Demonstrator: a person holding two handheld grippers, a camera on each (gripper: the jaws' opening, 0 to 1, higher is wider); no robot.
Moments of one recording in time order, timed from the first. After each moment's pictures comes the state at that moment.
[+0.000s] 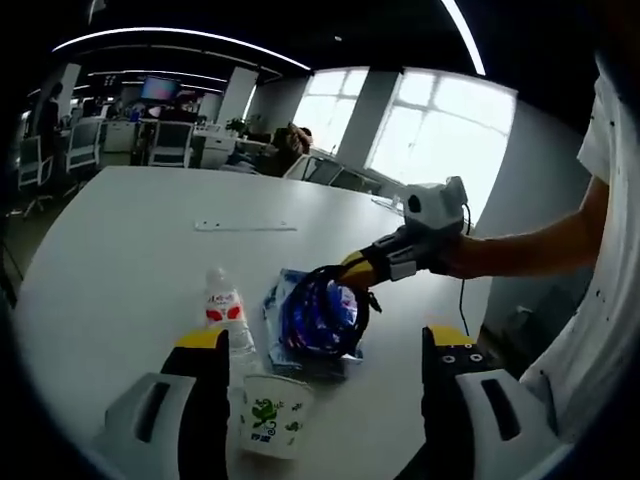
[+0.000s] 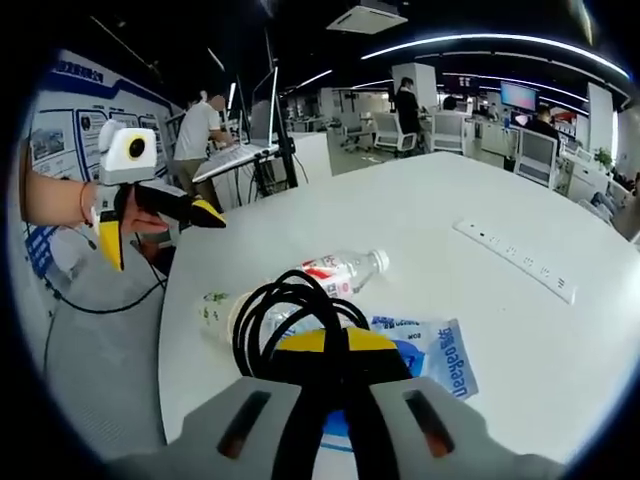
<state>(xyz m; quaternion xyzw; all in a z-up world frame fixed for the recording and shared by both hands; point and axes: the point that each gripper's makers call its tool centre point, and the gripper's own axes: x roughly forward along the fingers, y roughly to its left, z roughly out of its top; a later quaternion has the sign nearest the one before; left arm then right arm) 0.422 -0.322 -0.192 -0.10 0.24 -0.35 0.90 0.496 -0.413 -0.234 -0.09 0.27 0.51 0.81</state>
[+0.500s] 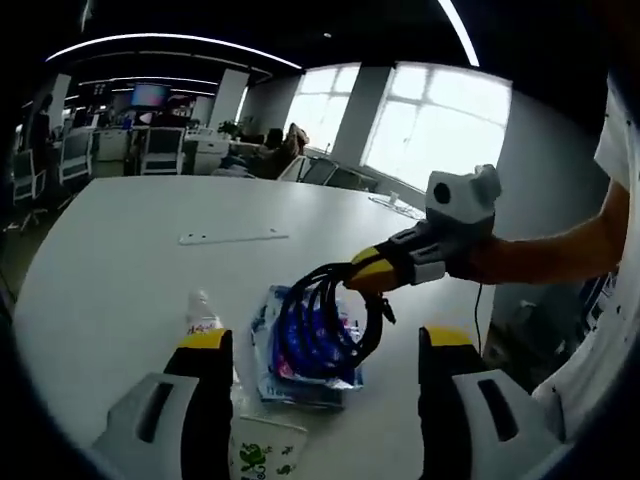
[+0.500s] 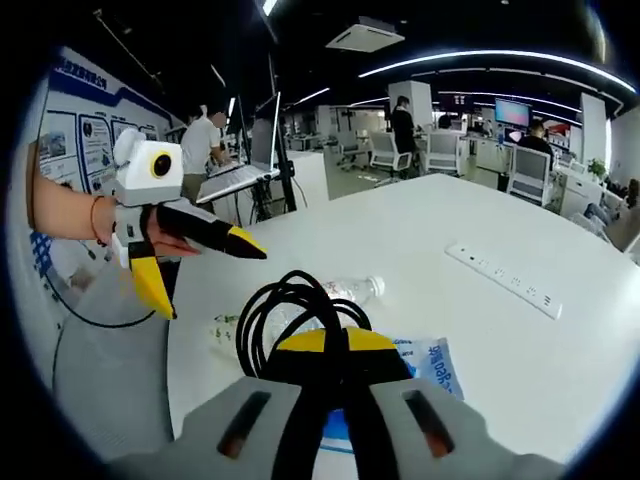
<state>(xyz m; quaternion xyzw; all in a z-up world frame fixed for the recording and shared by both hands) 0.454 -0.359 -0.190 -0.08 0.25 -0.36 0.90 0.493 -0.419 -0.193 -0.08 0.22 0.51 0.83</state>
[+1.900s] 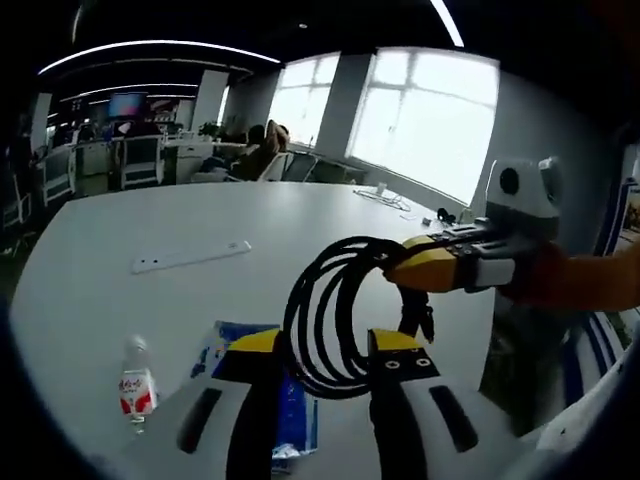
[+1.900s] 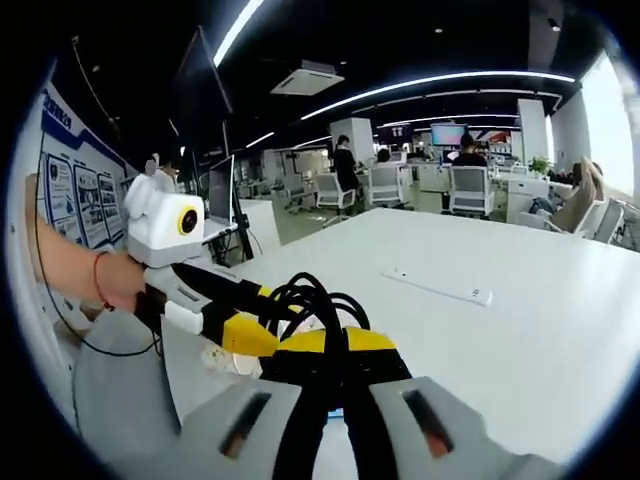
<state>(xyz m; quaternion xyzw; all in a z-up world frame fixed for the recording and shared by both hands) 0.479 -0.481 -0.171 -0.04 0.24 -0.38 0.89 0.475 -0.528 -0.138 0.00 0.17 0.39 0.90</state>
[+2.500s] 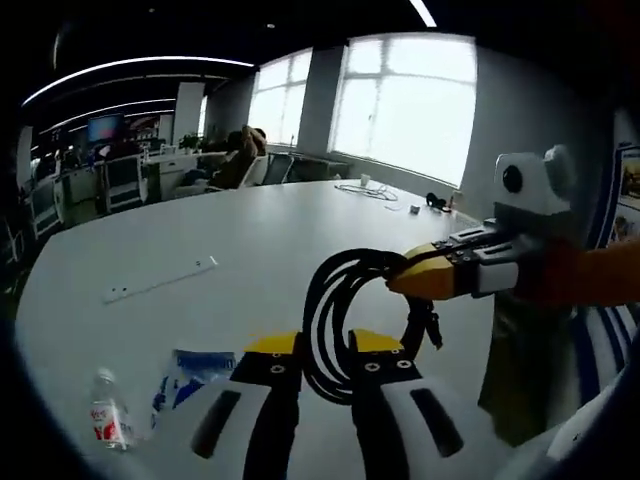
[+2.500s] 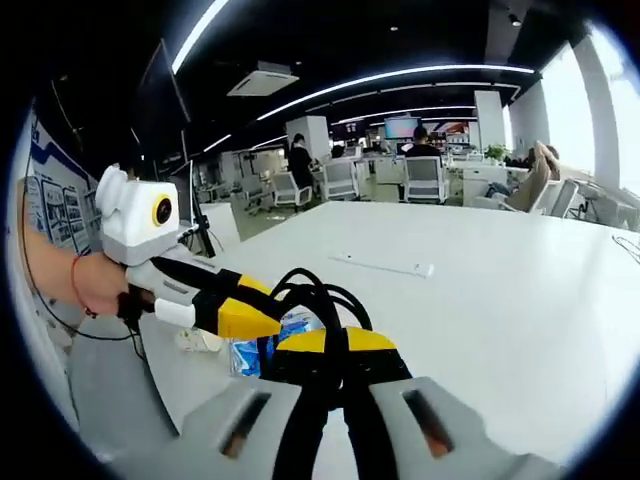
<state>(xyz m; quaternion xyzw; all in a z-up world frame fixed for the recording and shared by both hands) 0.471 -0.567 -0.173 0.02 0.23 -0.41 0.88 0.461 -0.619 -0.152 0.01 0.20 0.30 0.93</state>
